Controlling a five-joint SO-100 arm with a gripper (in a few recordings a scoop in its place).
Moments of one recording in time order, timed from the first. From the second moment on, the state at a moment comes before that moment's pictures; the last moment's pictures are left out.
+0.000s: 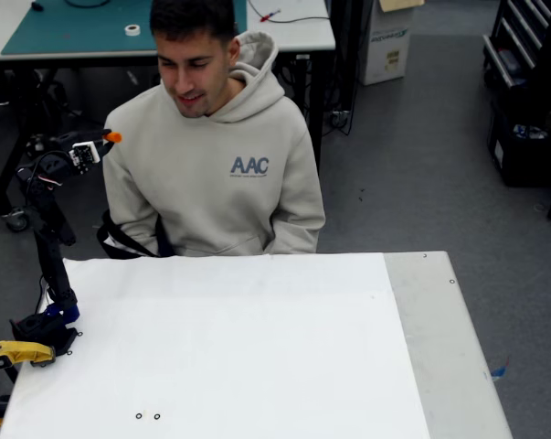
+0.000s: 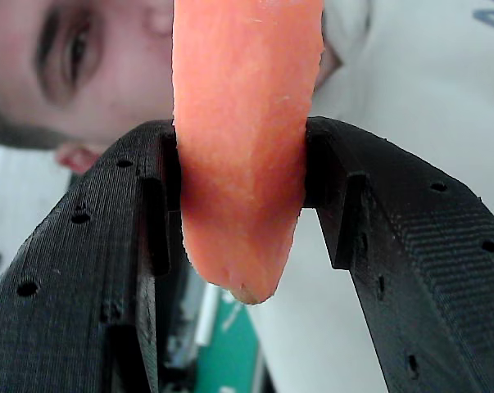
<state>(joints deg) -0.5 88.5 -16.2 99.1 80.7</state>
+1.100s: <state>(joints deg) -2.4 49.7 -16.3 52.1 95.6</state>
